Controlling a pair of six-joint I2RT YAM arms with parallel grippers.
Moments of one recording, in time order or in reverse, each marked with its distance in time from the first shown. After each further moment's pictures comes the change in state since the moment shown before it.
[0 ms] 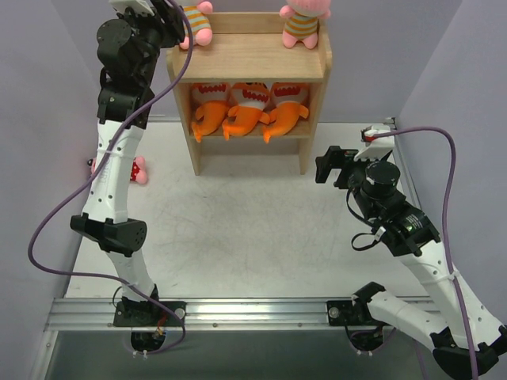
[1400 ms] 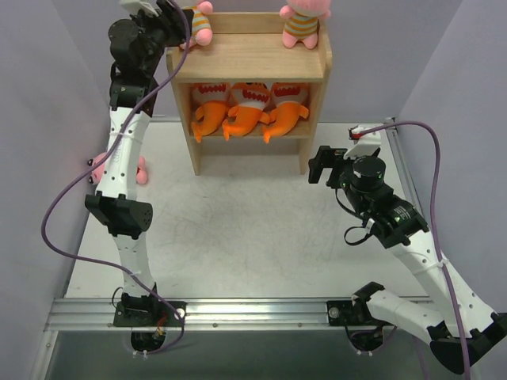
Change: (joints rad) left arm 0.108 0.202 0.108 0.105 0.242 -0.205; right arm 0.000 0.065 -0.014 0.003 -0.020 0.021
